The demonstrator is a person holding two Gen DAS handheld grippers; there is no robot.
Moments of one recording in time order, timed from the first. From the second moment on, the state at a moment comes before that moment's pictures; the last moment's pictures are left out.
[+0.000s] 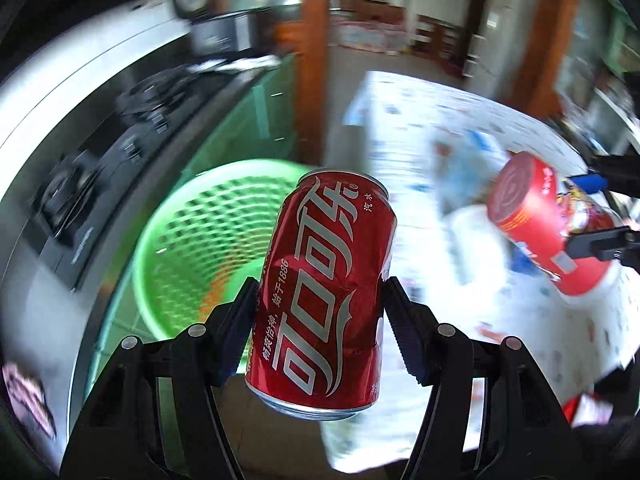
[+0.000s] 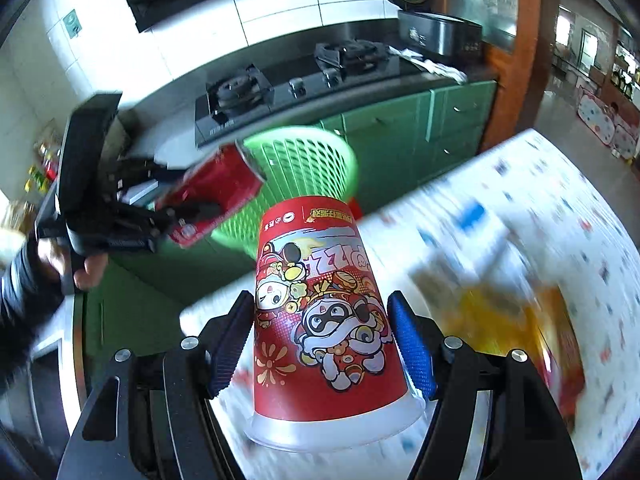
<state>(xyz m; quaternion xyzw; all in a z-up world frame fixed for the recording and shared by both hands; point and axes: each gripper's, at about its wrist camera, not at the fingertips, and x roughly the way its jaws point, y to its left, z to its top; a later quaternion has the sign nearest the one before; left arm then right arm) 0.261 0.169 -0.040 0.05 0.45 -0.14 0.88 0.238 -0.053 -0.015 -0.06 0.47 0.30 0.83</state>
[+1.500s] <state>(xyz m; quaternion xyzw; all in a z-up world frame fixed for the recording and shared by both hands) 0.268 0.213 -0.070 -0.04 0.48 -0.05 0.88 0.273 -0.052 -0.039 -0.01 0.45 0.25 0.86</state>
